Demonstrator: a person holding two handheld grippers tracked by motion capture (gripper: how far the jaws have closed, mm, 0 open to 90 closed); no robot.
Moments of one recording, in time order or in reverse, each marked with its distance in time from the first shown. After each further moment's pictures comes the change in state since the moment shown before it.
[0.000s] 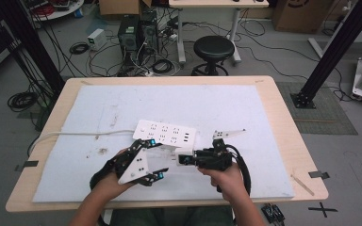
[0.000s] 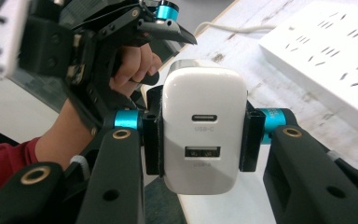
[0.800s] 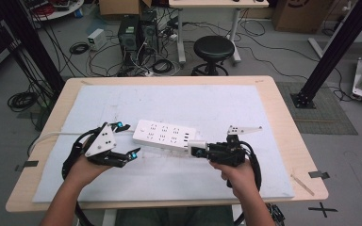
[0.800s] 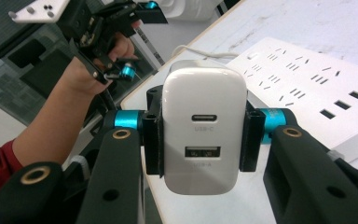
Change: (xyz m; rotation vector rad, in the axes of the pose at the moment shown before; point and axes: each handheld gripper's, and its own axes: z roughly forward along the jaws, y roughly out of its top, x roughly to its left) left arm 0.056 -0.034 -0.052 0.049 0.130 -0.221; right arm -0.001 0.008 -0.030 -0.064 -0.084 -0.028
